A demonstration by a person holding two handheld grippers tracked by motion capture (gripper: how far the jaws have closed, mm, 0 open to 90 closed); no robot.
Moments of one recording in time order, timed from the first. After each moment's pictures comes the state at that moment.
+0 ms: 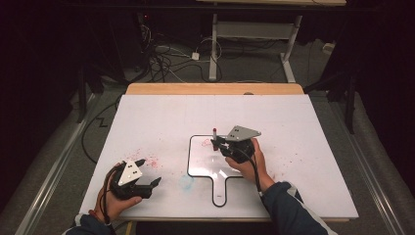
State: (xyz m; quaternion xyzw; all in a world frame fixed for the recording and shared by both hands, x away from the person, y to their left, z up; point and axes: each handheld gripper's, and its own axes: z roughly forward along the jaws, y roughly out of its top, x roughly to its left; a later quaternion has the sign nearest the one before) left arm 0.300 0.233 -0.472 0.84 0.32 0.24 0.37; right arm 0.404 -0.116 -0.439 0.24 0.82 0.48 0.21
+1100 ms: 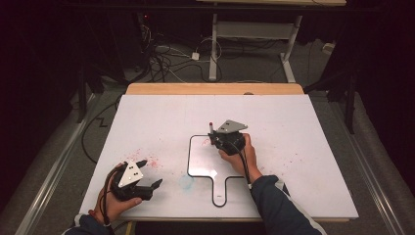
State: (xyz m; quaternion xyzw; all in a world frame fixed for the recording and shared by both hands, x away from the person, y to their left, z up) left arm 0.297 0.230 -0.471 0.84 0.30 0.23 0.38; right arm 0.437 -0.096 -0.458 0.29 0.82 0.43 0.23
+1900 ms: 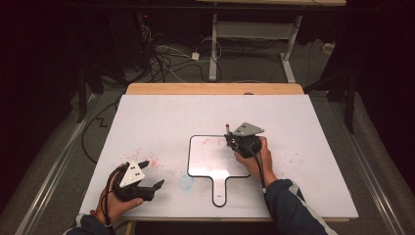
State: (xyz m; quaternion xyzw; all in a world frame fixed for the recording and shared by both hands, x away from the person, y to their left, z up) left arm 0.297 0.226 -0.471 0.85 0.30 0.22 0.38; right arm 0.426 -0.141 -0.455 0.31 0.82 0.40 0.27
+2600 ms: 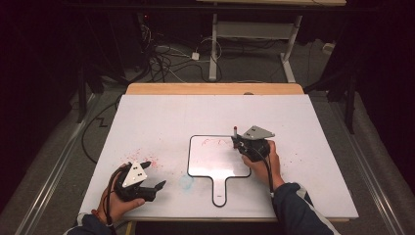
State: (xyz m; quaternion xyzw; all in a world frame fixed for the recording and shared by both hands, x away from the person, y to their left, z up) left arm 0.298 0.222 -0.472 0.85 0.29 0.22 0.38; right arm 0.415 -0.162 -0.457 0.32 0.81 0.42 0.27
